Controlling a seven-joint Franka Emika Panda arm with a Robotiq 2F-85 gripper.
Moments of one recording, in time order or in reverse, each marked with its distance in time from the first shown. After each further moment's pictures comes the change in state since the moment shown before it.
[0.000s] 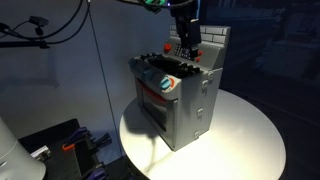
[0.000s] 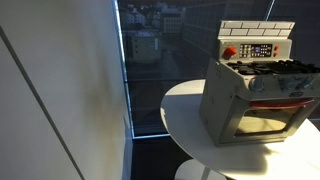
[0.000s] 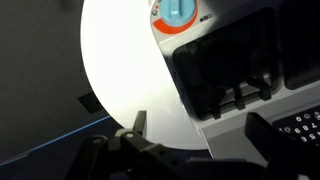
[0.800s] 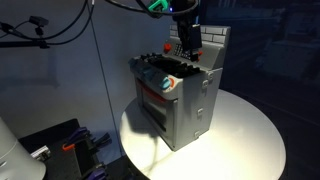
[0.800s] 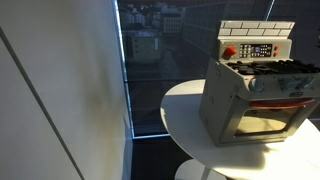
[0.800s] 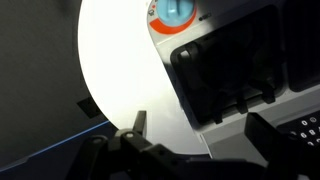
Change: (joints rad) arm 0.001 0.038 0.000 0.017 0.016 0.000 0.000
